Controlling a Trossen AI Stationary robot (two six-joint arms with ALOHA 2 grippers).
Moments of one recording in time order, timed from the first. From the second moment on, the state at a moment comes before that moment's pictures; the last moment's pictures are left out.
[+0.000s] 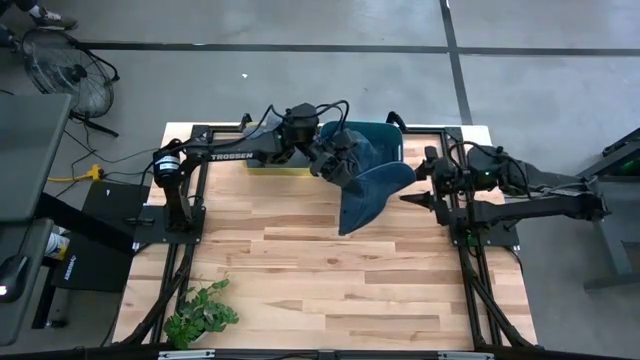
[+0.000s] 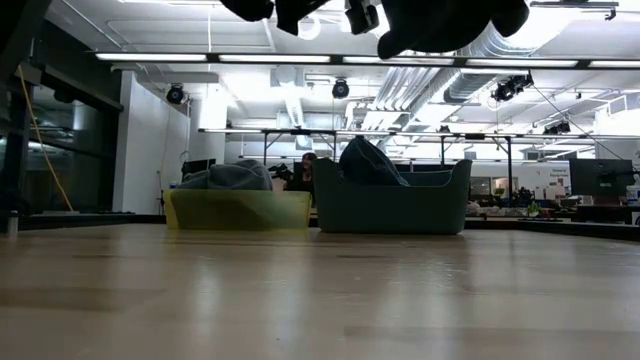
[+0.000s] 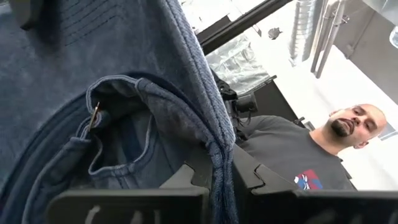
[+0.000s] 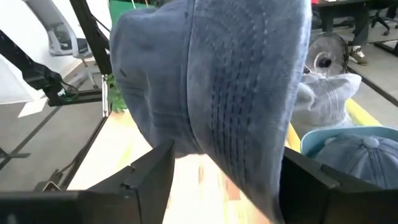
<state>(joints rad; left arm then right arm) 0.27 1.82 1.57 0.41 1.06 -1.08 -0.10 0.66 0.80 -0.39 -0.13 0.11</state>
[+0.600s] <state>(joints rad) 0.27 1.82 1.57 0.30 1.05 -1.01 -0.10 0.66 0.80 -0.39 -0.18 0.10</state>
